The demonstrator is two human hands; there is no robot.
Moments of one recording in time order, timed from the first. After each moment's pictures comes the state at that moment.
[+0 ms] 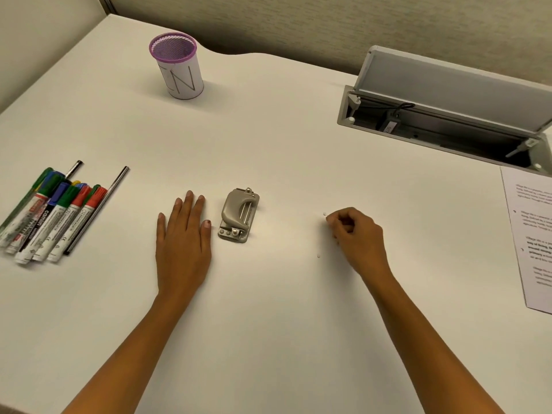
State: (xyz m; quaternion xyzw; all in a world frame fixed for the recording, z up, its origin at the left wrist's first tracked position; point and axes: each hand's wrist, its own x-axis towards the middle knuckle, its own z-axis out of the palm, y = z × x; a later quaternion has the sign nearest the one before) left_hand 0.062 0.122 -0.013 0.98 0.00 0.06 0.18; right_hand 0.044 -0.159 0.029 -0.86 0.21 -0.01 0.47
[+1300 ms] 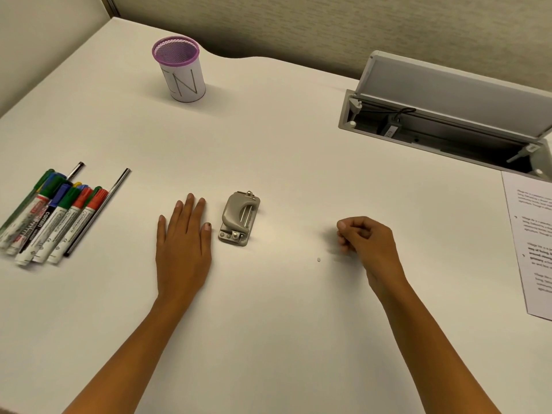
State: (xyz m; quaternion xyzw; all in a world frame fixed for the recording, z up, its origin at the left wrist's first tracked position) left_hand 0.061 0.122 -0.014 0.98 0.00 0.07 0.18; right_hand 0.036 -0.173 0.035 -0.73 0.28 0.02 0.63
